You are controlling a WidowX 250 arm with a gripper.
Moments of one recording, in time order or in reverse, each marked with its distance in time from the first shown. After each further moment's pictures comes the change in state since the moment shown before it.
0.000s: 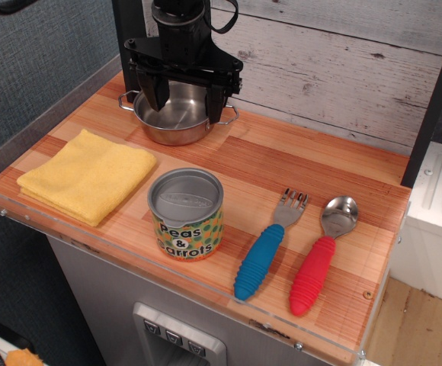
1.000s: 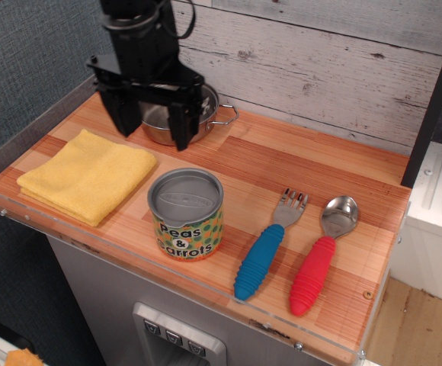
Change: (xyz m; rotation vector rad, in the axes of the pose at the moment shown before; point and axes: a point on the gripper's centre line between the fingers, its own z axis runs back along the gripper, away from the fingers) arm -0.055 0.012 0.021 -0.149 0.156 -0.113
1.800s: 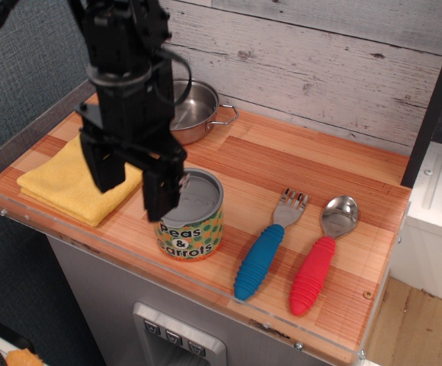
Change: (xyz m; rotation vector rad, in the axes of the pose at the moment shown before) arm -0.059 -0.018 -0.009 0.039 0.147 -0.211
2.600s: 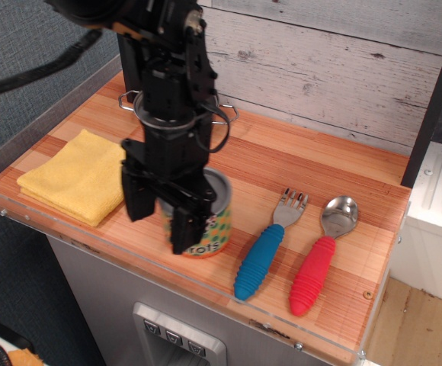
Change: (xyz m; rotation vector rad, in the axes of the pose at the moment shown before) arm 0.021 -0.014 -0.042 0.000 0.095 -0.121
